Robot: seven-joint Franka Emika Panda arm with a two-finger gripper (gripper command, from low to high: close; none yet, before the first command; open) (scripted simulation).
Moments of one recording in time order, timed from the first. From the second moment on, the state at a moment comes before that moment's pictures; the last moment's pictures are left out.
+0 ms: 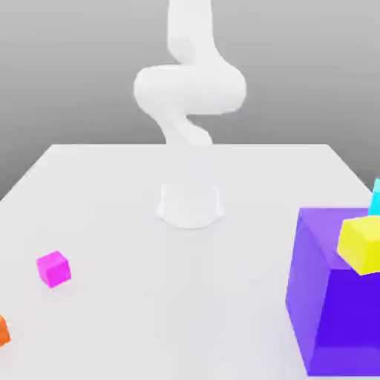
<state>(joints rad) -0.05 -0.72 -0.03 -2.35 -0.03 2.35 0.81</state>
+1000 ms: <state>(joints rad) -0.65 0.31 -0.12 -2.73 0.32 3.03 0.50</state>
